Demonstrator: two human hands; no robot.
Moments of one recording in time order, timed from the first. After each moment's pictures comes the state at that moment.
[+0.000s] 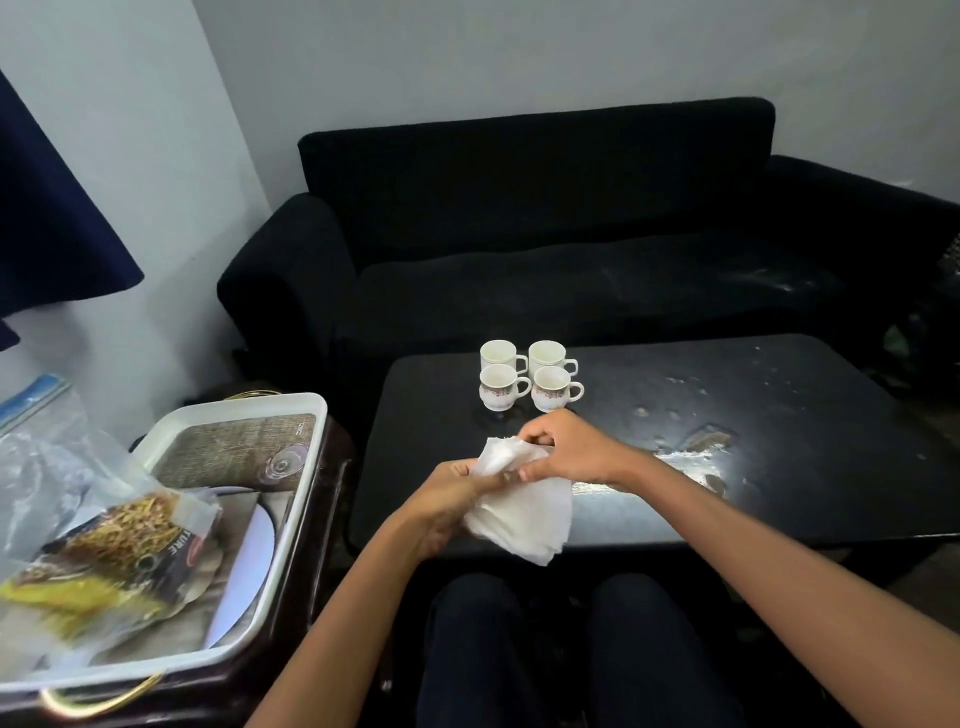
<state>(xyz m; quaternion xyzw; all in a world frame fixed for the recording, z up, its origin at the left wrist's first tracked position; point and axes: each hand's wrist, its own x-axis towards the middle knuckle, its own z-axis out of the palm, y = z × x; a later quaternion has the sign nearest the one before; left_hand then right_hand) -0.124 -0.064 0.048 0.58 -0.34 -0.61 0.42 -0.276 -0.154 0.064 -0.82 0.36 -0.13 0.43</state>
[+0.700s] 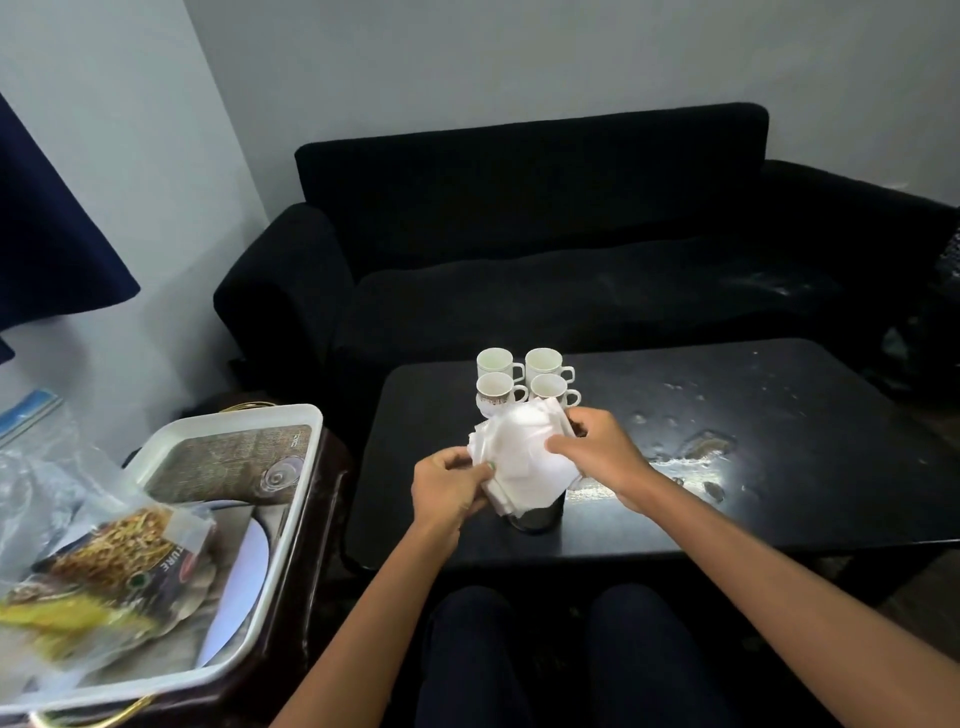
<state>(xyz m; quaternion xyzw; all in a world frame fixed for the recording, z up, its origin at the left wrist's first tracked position) -0.135 -0.086 0.034 0.66 -0.26 -0.43 0.56 -0.293 -0.160 0.053 -0.67 0.51 -0.31 0.45</state>
